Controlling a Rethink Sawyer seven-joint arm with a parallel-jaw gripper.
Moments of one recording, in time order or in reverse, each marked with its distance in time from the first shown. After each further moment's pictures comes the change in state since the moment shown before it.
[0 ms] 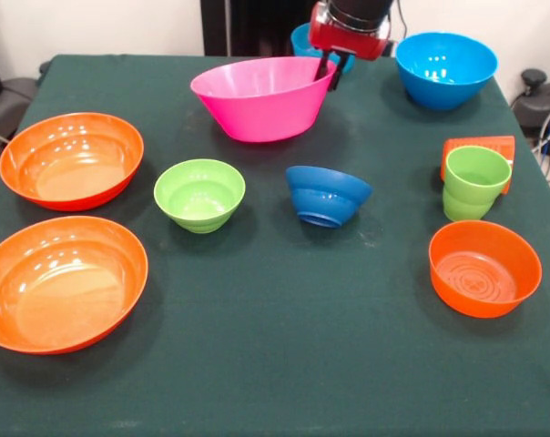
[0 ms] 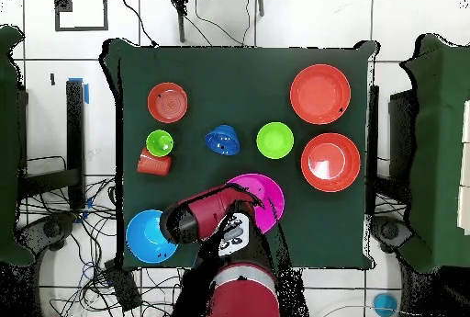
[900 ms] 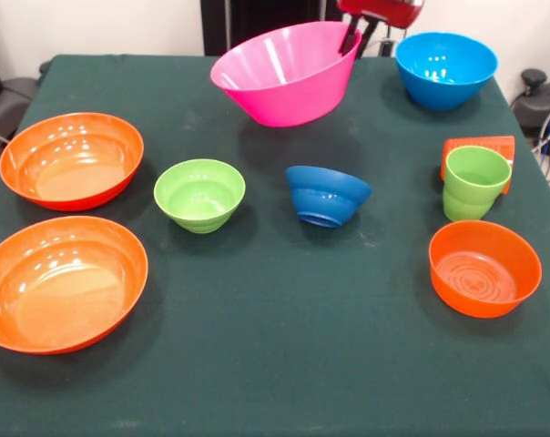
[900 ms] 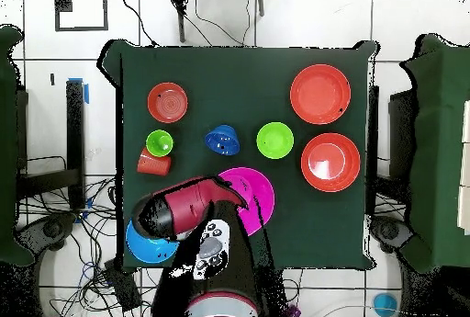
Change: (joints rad) arm 0.055 -0.127 0.024 -0.023 0.068 0.217 0.000
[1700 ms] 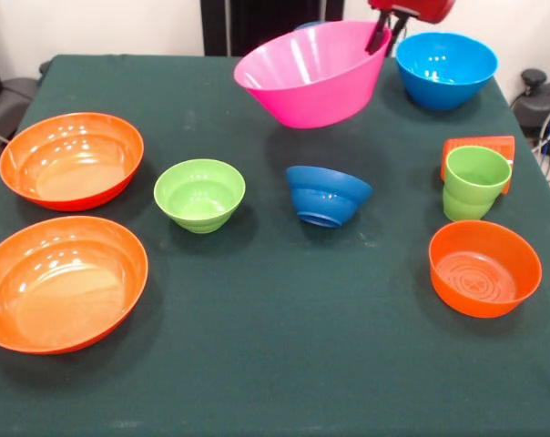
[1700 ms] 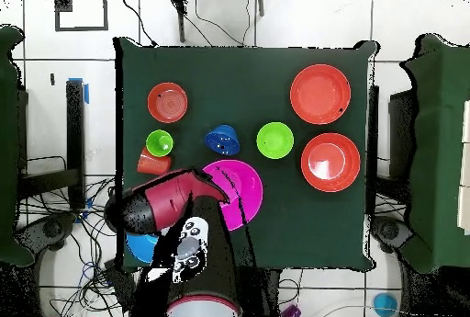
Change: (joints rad) arm 0.048 -0.017 0.023 -0.042 0.009 0.034 0.000
